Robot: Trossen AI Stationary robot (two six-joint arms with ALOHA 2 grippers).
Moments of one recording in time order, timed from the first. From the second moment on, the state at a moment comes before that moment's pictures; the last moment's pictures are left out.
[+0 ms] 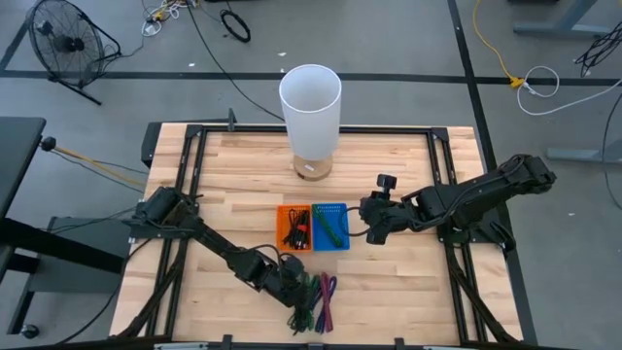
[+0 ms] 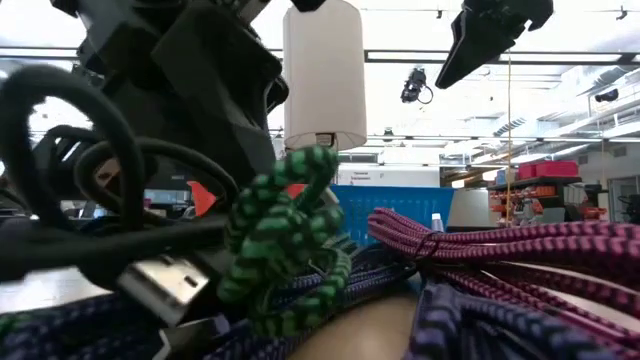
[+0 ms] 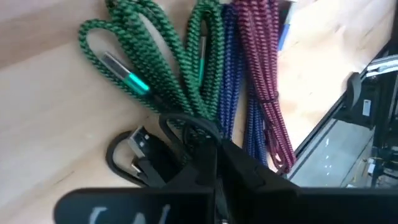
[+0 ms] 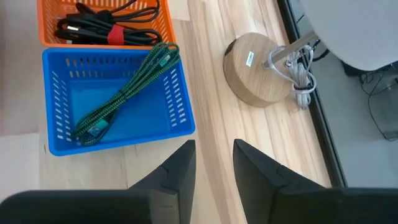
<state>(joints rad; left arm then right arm) -0.55 1.96 1.18 -0.07 -0.14 -1.67 0.31 1.36 1.13 -0.85 0.59 0.20</state>
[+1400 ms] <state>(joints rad) -0.18 1.52 1.39 -1.17 -0.39 -1.02 0.31 1.36 1.13 -0.85 0.58 0.26</state>
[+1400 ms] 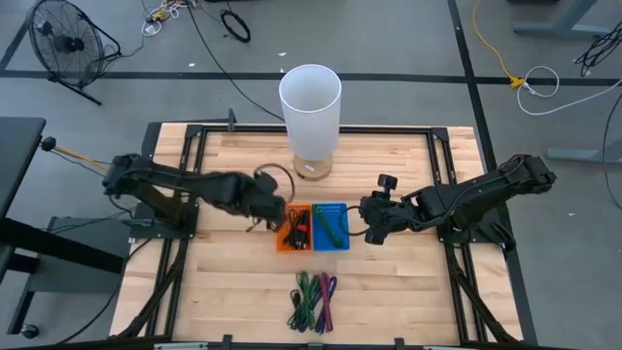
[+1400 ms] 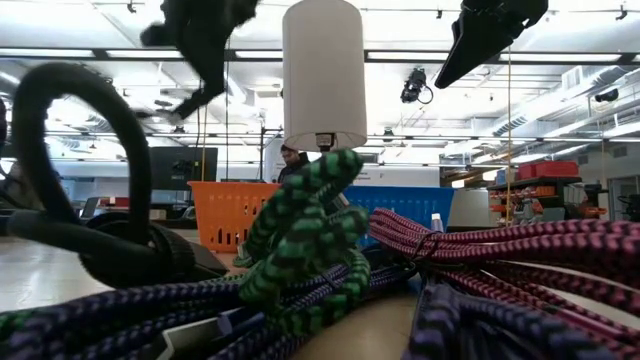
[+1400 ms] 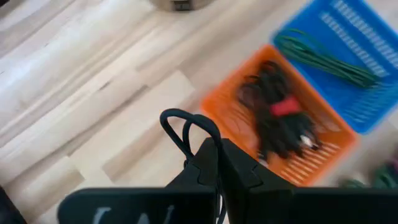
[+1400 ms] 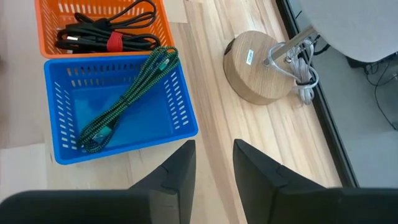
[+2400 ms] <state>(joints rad) -0.13 1.31 0.71 -0.10 -0.27 -1.09 0.31 1.36 1.13 -0.80 0.59 0.25</state>
